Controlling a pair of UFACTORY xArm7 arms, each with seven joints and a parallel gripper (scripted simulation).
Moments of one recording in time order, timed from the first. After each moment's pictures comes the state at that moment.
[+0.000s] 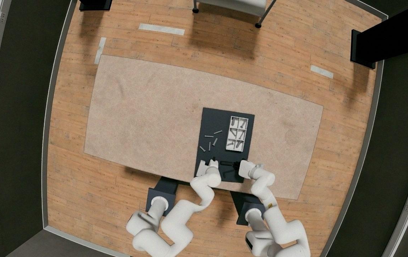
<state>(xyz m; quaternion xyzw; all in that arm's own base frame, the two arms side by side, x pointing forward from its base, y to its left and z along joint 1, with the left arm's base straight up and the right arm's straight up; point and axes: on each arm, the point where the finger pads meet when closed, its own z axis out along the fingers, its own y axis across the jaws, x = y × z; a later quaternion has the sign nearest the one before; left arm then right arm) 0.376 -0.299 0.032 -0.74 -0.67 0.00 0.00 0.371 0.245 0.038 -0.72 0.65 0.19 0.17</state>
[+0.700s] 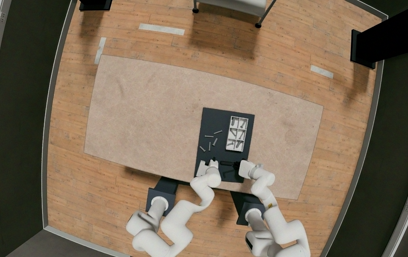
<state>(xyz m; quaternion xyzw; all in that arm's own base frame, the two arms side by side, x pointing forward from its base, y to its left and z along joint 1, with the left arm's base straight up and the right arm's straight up) 0.376 -0.299 0.034 -0.74 -0.67 0.00 0.00 0.371 0.245 0.038 -0.72 0.65 0.19 0.17</state>
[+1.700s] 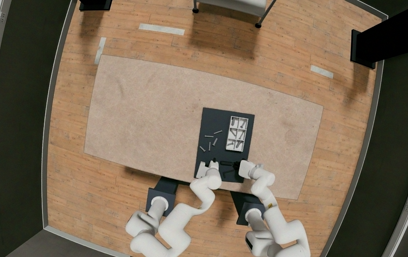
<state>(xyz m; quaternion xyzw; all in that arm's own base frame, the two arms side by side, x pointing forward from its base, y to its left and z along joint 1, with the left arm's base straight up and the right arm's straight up) 0.376 -0.299 0.058 -0.74 -0.67 0.00 0.00 0.371 0.245 0.038 -0.72 0.65 0.19 0.17</state>
